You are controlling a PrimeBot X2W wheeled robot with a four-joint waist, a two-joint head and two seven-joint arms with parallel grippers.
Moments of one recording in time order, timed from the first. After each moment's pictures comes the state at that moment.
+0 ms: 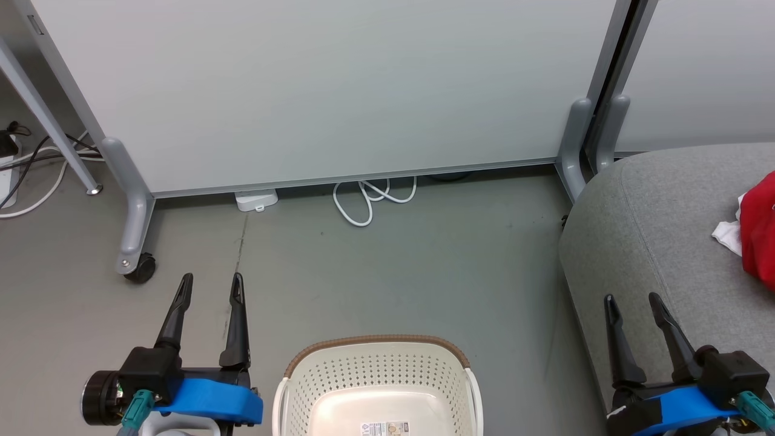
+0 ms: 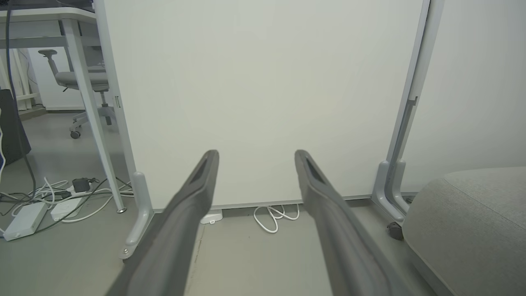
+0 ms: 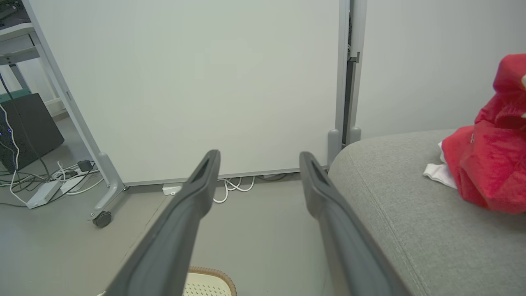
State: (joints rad) left arm -0.06 0.05 -0.03 0.22 -0.12 -0.13 -0.26; right arm -0.02 -0.07 -0.05 0.21 0.17 0.13 -0.26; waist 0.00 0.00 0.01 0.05
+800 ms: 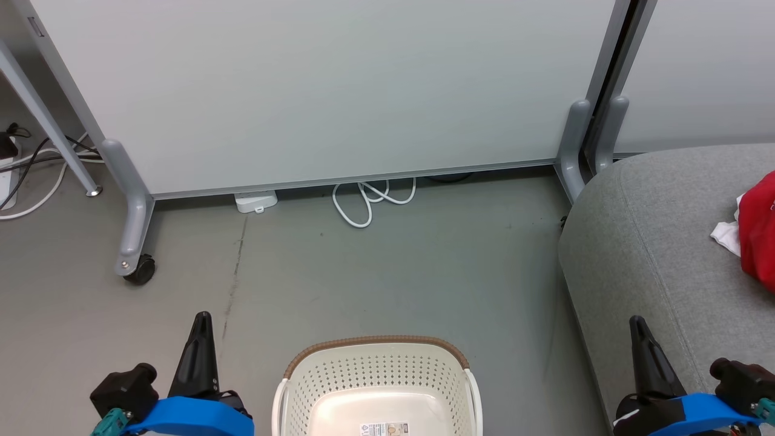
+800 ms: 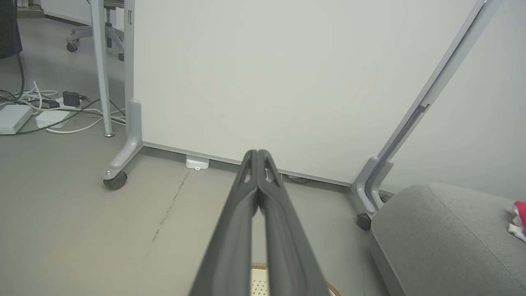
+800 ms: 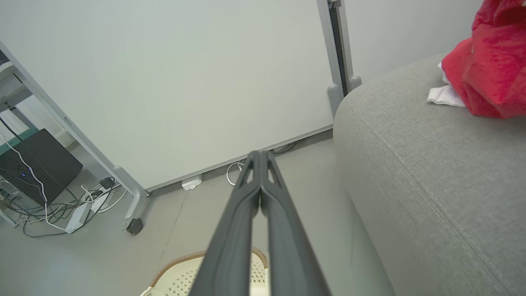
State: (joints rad) left arm -0.01 0.05 -0.01 0.27 -0.37 -0.13 -0.19; right arm -0.01 -0.06 -0.07 0.27 0.42 0.13 -0.19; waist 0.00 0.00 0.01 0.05
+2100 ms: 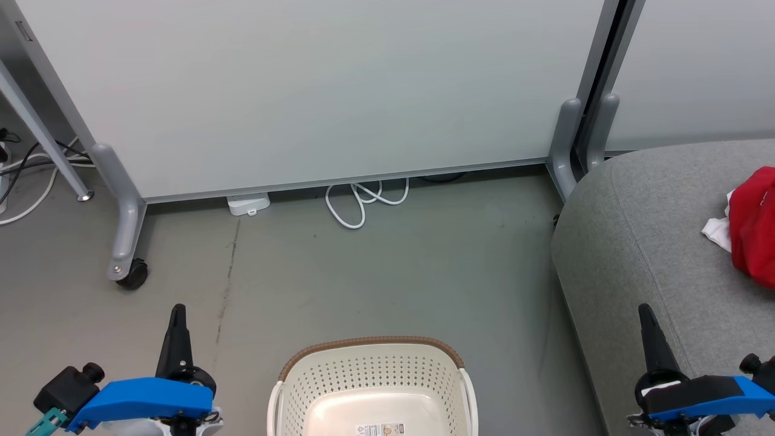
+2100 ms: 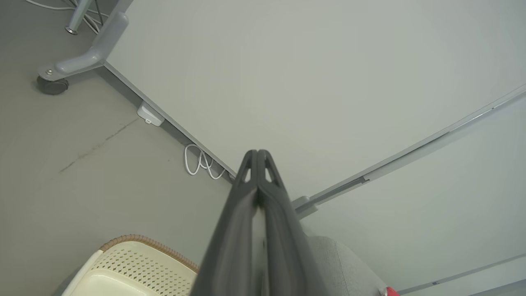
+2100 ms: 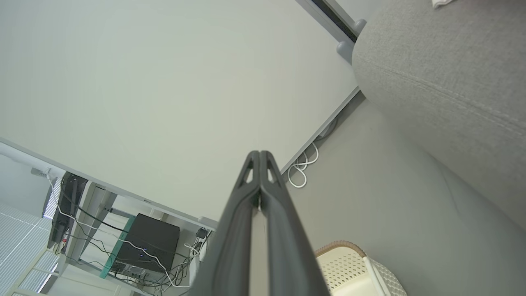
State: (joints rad) left arm -0.05 0.05 0.05 0.26 -0.95 -0.13 -0.05; right arm -0.04 -0.05 -0.09 0.26 0.98 0.13 -0.05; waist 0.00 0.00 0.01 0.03
